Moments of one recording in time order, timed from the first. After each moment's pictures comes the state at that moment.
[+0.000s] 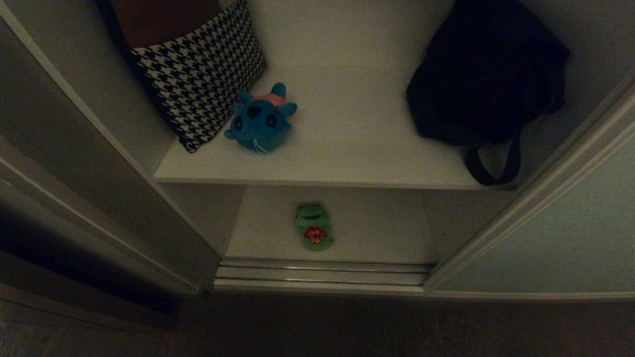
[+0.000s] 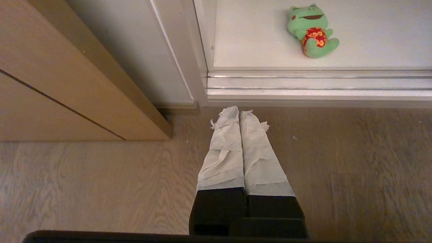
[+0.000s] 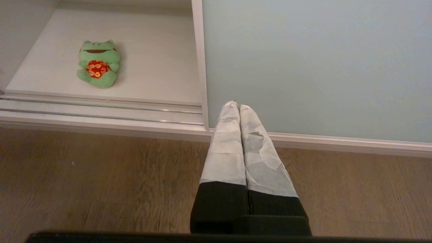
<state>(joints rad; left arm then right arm) 0.02 0.00 -0.08 0.19 -0.03 0.08 0.00 0.00 0.00 -0.03 -0.01 0.01</state>
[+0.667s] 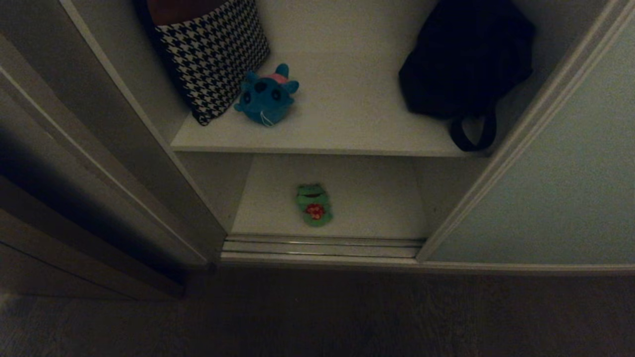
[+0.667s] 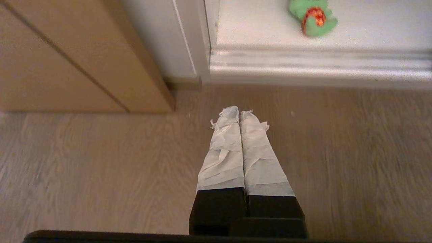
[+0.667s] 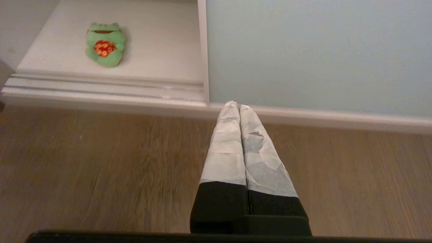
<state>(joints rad) 0.02 0.00 -0.08 0.19 -0.01 0.05 0.00 0.00 0.00 -0.03 -0.01 0.01</state>
